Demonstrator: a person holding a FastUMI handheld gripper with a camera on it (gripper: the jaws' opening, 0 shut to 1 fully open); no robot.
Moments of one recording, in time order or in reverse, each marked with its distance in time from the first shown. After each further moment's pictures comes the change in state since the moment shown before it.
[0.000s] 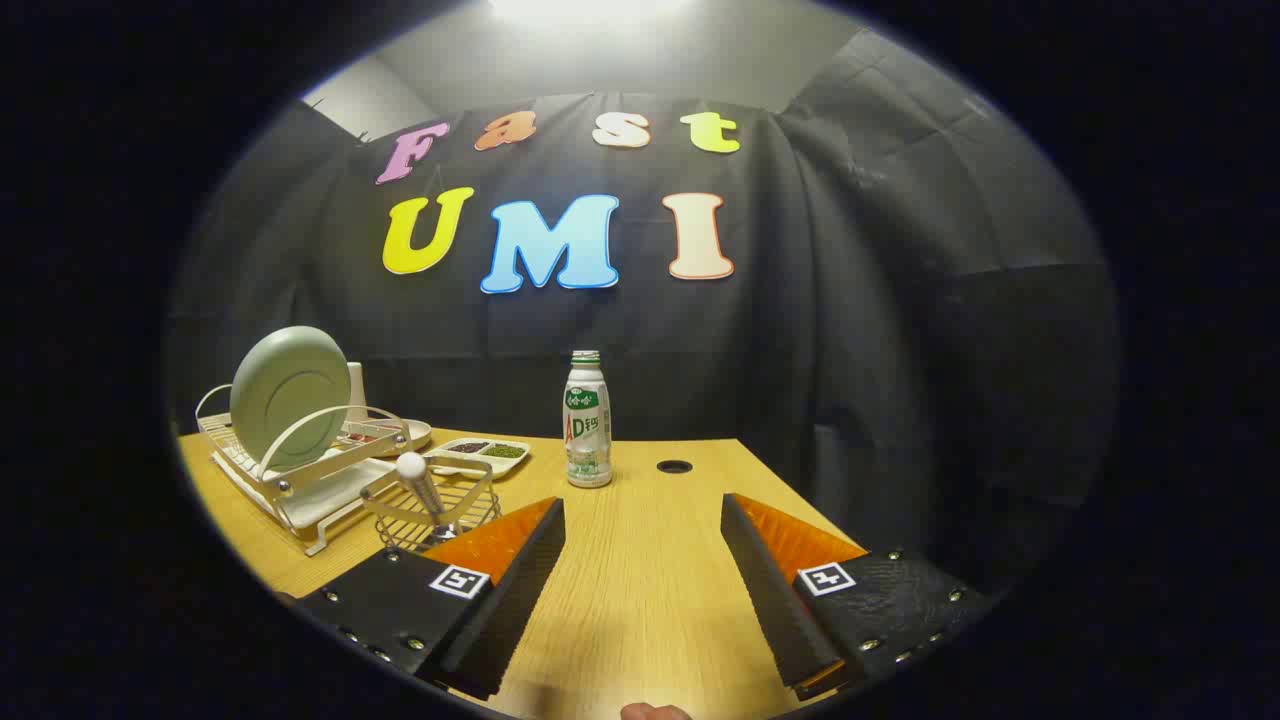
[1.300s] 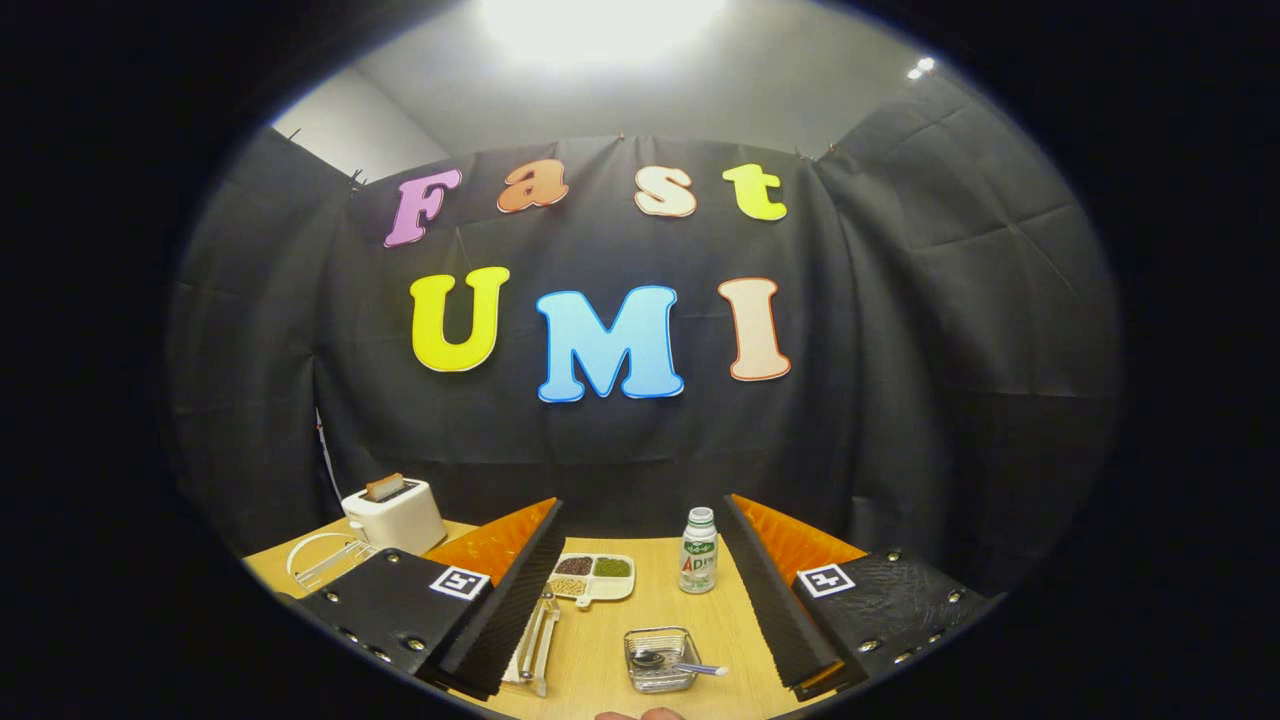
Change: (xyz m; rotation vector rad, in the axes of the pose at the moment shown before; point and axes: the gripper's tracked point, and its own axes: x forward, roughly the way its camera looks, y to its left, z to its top) arm -0.031 0.156 0.228 0.073 0.003 -0.010
